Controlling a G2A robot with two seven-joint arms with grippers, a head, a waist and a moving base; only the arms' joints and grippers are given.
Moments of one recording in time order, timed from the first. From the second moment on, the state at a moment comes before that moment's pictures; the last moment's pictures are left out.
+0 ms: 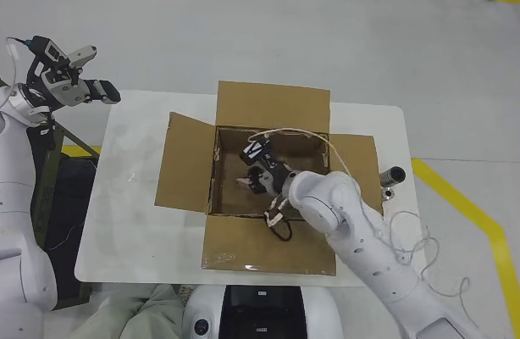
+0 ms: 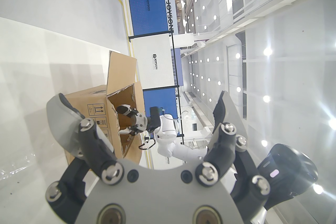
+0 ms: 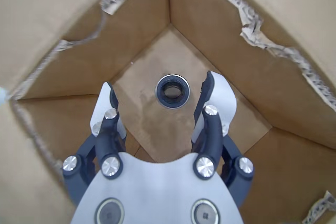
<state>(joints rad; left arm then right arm) 0.70 -0.88 -1.65 -0.94 -0.44 -0.06 -1.40 -1.05 -1.39 0.90 -1.75 -1.08 -0.11 0.90</state>
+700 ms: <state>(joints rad) 0.70 -0.88 -1.65 -0.94 -0.44 -0.06 -1.40 -1.42 -1.30 1.34 -2.17 -1.04 -0.21 0.80</state>
